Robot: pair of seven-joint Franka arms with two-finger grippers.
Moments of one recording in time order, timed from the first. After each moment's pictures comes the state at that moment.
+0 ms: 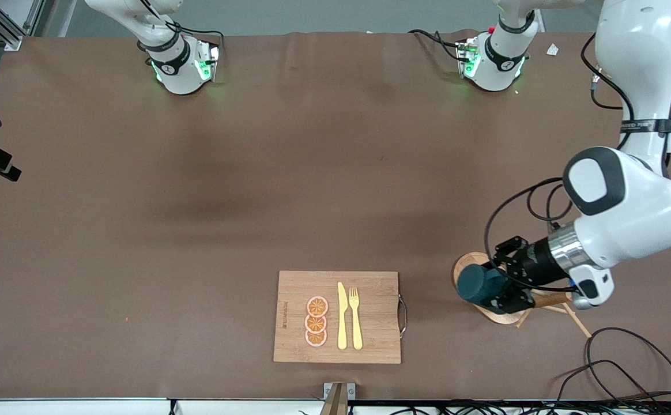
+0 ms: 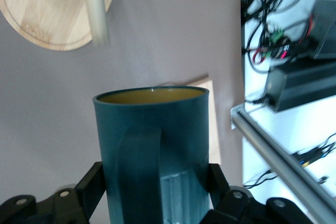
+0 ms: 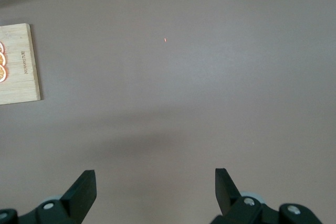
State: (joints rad) left arm -0.06 0.54 -0.21 -1.40 -0.42 2.19 -1.23; right arm -0.04 0.09 -0.07 -1.41 0.05 1.56 0.01
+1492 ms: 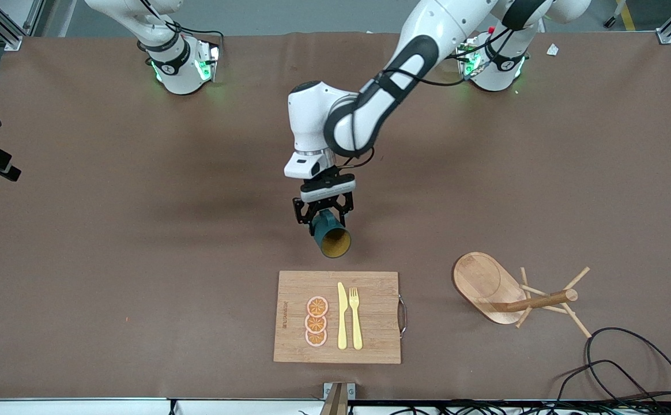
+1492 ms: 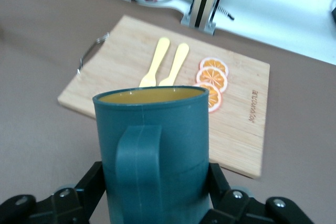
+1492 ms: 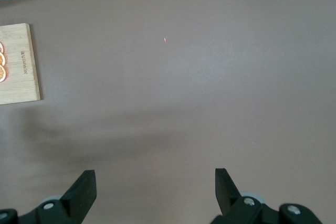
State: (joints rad) left arm -0.78 0.77 -0.20 -1.45 1.19 2.25 -2.01; right arm -0.04 0.09 -0.07 -1.41 0.05 1.56 0.01
